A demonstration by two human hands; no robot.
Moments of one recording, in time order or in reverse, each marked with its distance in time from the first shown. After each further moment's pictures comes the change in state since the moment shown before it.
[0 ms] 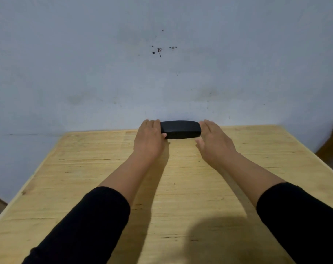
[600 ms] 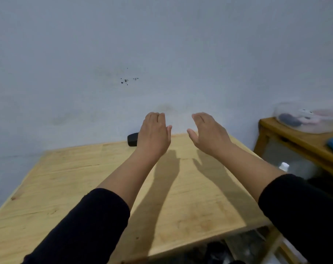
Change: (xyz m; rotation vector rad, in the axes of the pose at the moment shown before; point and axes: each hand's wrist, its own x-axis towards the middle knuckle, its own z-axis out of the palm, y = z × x) left_hand -0.092 0.108 -0.067 -0.091 0.293 0.355; right_hand -0.114 0.019 -0.127 -0.070 0.270 0.017
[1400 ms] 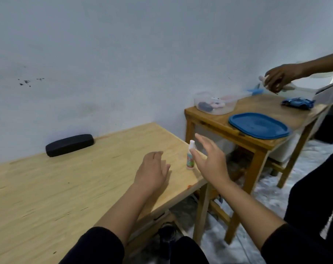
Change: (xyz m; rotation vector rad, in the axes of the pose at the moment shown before) left_hand -0.082 0.153 0.093 -0.334 -0.437 0.079; right_hand -0.185 0.119 -0.033 0.317 0.315 0.463
